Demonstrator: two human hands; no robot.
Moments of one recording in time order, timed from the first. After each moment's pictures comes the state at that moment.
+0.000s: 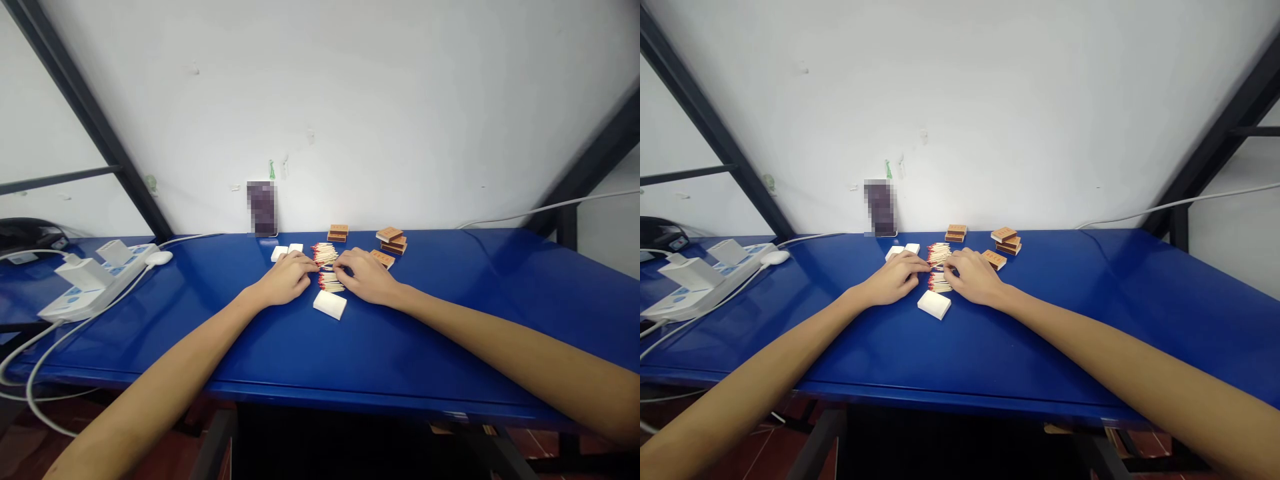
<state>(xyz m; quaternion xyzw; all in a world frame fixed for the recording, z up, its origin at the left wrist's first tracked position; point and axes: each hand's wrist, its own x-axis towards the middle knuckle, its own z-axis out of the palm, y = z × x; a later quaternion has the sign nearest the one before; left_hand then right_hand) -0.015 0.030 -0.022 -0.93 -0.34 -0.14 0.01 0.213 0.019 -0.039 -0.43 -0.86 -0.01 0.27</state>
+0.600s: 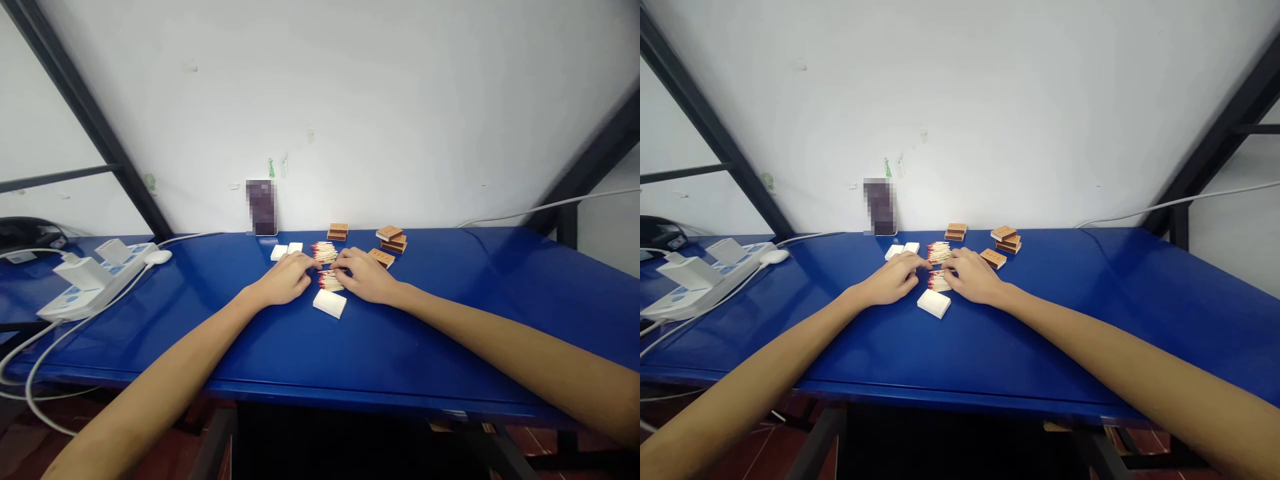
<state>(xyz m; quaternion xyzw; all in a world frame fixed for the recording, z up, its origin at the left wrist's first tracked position) -0.013 0.027 -0.021 -0.93 -0.34 -0.16 -0.01 0.215 0.023 -0.043 -0.41 -0.87 0.01 0.26</state>
